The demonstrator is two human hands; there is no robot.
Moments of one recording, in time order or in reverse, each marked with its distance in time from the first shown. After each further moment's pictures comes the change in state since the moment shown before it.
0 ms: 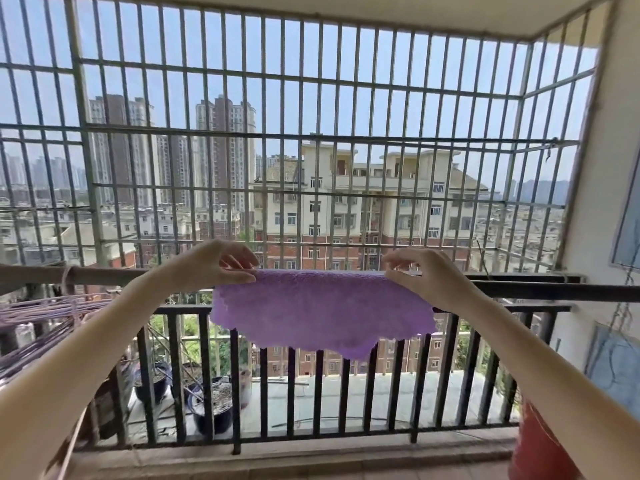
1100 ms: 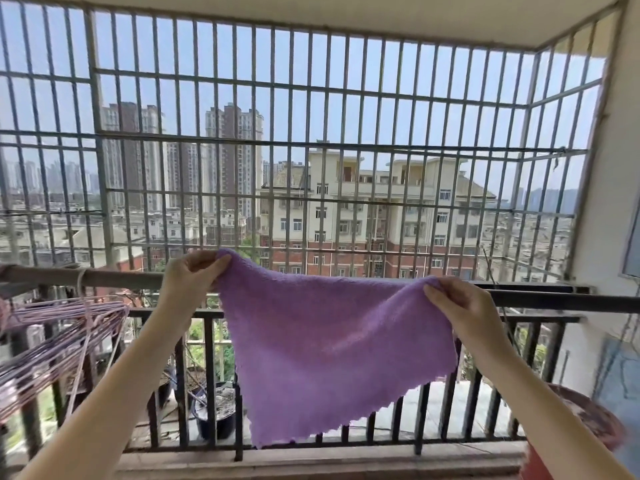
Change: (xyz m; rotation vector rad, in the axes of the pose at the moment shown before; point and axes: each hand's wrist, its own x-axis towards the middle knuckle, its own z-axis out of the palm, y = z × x) left_hand -0.032 0.014 0.029 -0.708 0.810 -0.334; right_hand -0.055 -0.003 0.008 0.683 0.356 0.264
